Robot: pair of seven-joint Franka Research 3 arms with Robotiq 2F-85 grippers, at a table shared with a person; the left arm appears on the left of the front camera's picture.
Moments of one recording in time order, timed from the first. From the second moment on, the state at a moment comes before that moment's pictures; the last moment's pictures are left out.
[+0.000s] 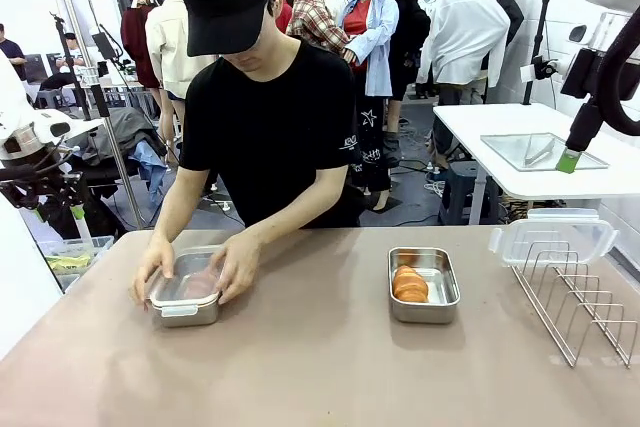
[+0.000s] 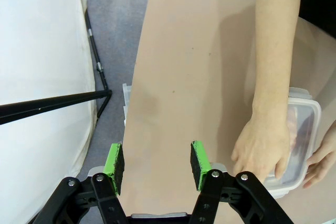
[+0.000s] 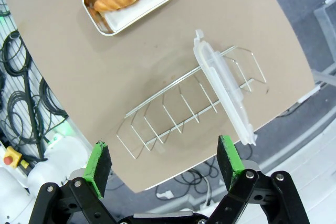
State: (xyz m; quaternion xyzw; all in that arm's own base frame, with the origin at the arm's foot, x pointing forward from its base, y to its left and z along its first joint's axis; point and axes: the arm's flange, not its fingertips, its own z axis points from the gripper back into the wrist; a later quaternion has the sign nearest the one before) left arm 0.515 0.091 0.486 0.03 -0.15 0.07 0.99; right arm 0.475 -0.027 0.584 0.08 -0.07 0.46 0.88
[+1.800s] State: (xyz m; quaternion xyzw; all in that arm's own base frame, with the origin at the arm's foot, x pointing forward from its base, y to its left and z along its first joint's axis) left arm 0.515 0.091 0.486 0.03 -0.15 0.07 0.99; right arm 0.475 -0.027 0.584 0.08 -0.07 0.46 0.88
